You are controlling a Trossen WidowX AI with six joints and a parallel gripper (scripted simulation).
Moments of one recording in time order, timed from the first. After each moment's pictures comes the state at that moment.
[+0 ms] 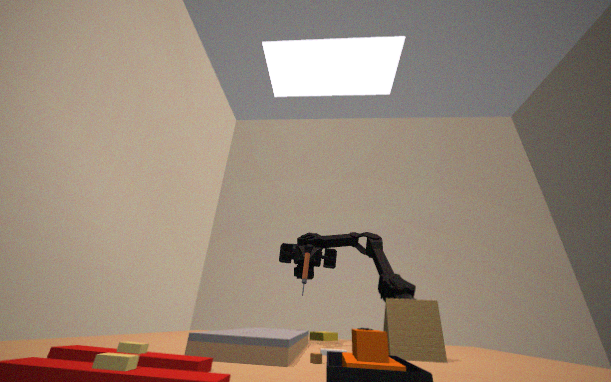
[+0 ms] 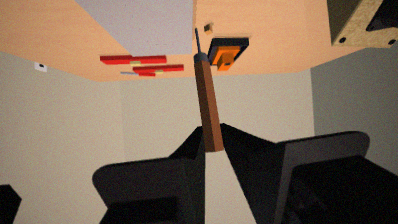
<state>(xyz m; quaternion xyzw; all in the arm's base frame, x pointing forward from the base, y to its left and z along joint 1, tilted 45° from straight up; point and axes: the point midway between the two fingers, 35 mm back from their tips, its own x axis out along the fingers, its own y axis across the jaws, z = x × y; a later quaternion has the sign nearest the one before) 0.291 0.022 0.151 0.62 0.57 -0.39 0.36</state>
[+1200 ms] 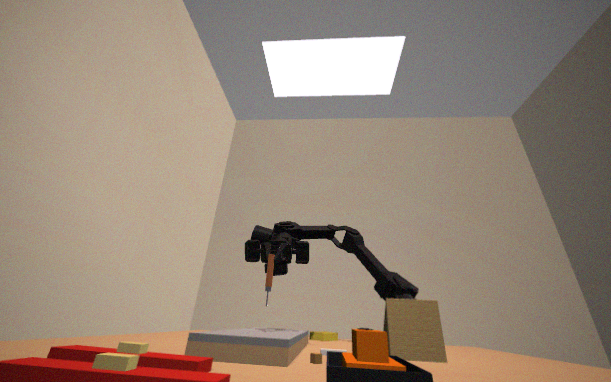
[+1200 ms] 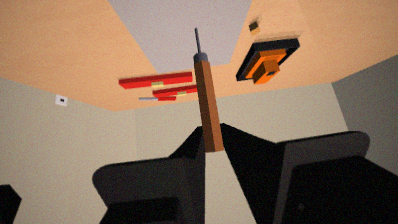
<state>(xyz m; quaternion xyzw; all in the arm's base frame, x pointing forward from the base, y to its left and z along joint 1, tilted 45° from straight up) 0.385 0.066 0.055 0.61 0.50 -0.48 0.39</state>
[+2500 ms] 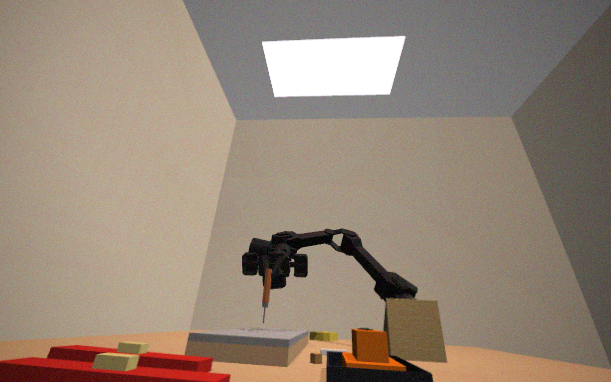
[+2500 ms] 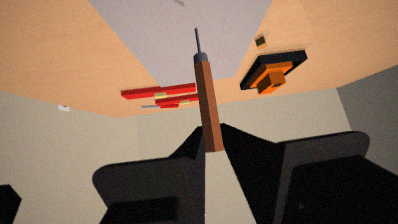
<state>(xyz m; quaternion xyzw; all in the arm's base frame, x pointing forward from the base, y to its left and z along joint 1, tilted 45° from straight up) 0.383 0.038 0.029 0.61 0.50 -0.48 0.40</state>
